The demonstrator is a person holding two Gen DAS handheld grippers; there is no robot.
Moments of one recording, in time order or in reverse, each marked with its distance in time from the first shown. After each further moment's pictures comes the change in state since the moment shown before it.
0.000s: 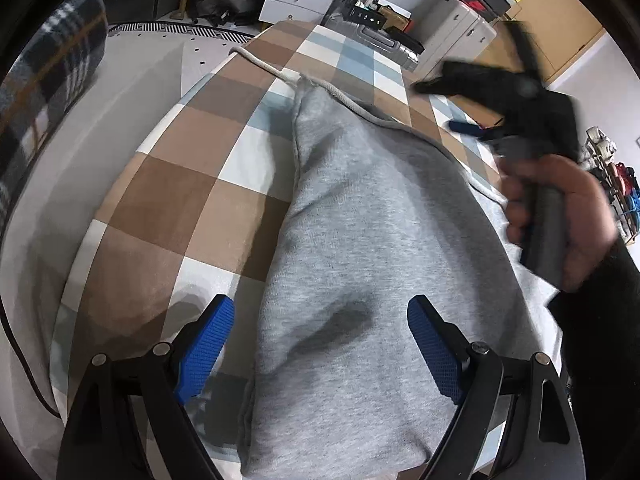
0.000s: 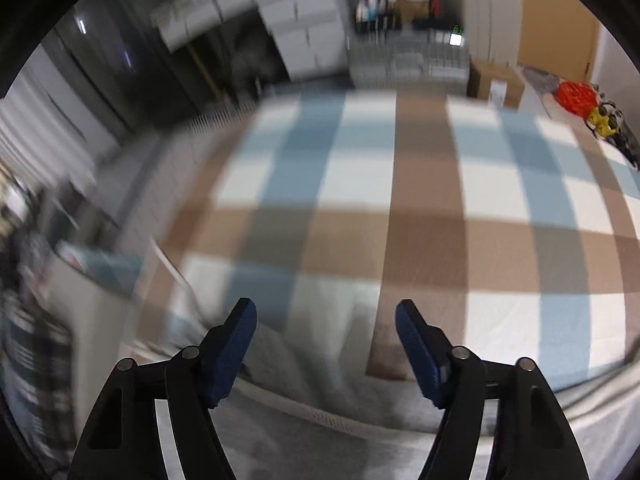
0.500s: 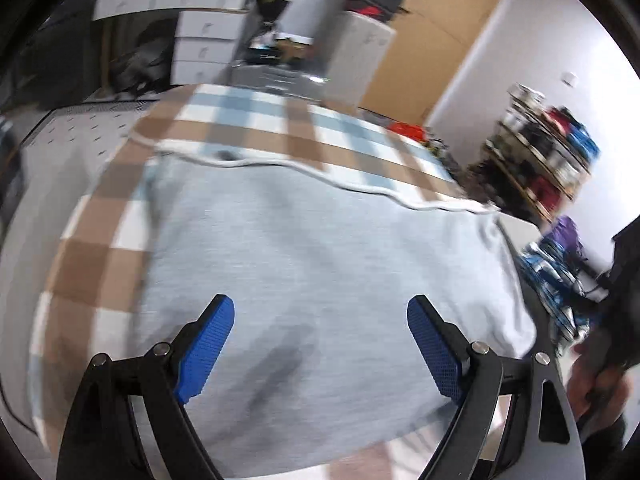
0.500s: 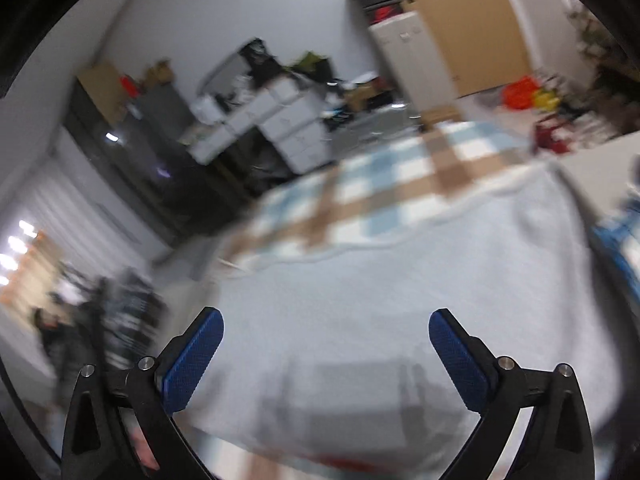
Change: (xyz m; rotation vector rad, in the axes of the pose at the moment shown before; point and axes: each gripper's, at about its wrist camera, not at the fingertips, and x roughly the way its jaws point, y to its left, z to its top) left arm -0.024 -0.094 -0.026 0.296 -0.135 -0.156; right arm -0.231 -0.117 -0.200 0.169 -0.298 0.099
